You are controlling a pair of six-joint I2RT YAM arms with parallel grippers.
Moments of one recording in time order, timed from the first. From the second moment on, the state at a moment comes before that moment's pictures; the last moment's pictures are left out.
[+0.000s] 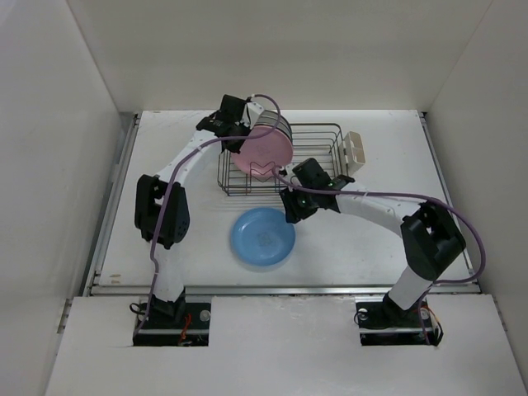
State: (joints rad) left arm -0.39 1.98 1.78 -0.63 -0.12 0.30; right arm 0.68 1.68 1.13 -0.44 -0.16 0.15
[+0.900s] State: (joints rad) left arm -0.35 1.80 2.02 -0.89 -0.01 0.26; right arm 0.68 1.42 1.19 -0.46 -0.12 0.18
